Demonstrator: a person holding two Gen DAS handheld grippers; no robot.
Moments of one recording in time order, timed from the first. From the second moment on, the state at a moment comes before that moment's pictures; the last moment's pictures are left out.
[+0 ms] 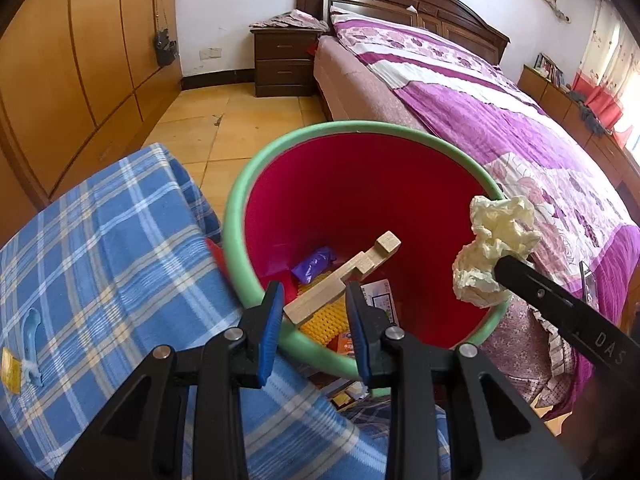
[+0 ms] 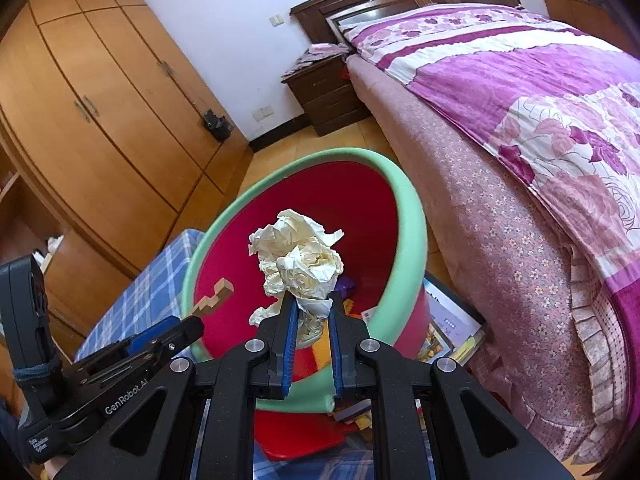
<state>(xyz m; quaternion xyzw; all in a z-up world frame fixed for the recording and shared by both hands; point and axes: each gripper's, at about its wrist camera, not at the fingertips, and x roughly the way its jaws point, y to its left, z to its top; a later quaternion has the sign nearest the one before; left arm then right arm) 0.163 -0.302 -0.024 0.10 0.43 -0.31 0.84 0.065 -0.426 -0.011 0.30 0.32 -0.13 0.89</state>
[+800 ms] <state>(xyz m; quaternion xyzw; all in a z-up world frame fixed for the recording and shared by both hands) 0.170 -0.275 -0.016 0.06 0.44 -0.28 0.85 0.068 -0.429 -0.016 0.31 0.33 -0.13 0.88</state>
